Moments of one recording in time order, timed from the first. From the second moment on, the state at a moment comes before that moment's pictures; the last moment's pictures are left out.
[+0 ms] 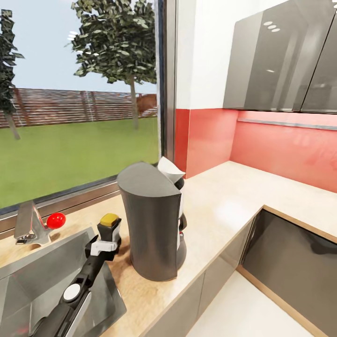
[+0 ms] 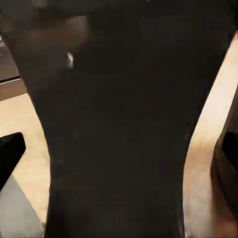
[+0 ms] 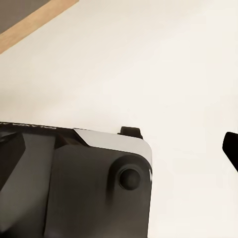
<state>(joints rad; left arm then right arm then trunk) -0.29 0.11 -0.08 -1.11 0.04 -0.19 -0.02 -0.19 0.08 -0.12 -0.03 0.25 -0.19 -0.11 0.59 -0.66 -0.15</state>
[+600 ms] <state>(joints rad) -0.28 0.11 -0.08 -1.11 0.04 -0.20 -0.02 -0.19 0.08 -0.12 -0.03 0.25 -0.19 -0.11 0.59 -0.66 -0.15</state>
